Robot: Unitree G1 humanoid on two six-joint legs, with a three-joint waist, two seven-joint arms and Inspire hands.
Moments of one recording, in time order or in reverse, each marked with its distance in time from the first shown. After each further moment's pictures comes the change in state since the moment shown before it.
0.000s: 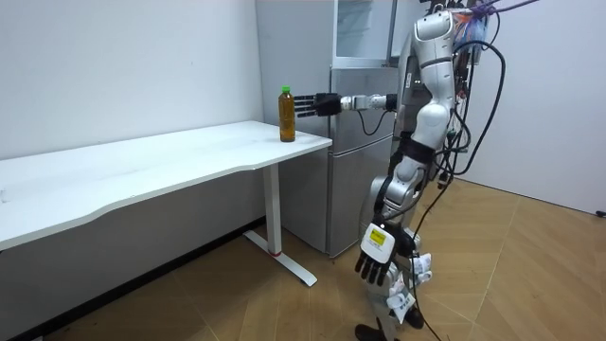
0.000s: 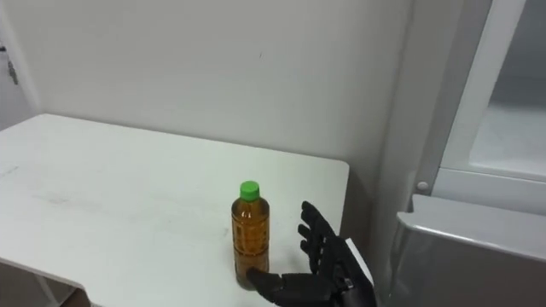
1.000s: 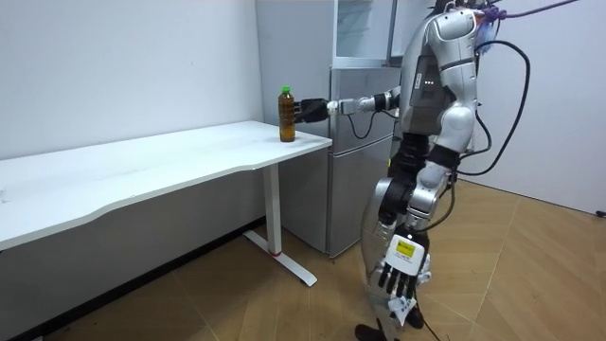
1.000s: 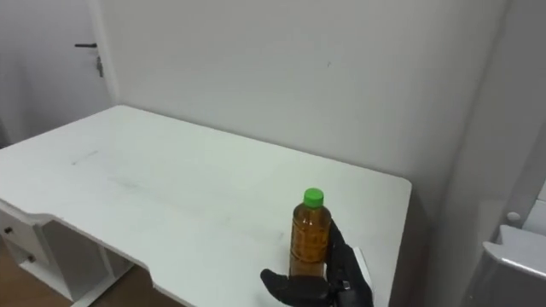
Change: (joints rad) left arm 0.036 -0.004 0.006 -0.017 0.001 0.047 0.000; right arm -0.114 -0.003 0.096 0.252 -0.040 -0.015 -0.209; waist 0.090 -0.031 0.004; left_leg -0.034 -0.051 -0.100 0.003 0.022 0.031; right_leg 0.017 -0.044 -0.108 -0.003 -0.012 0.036
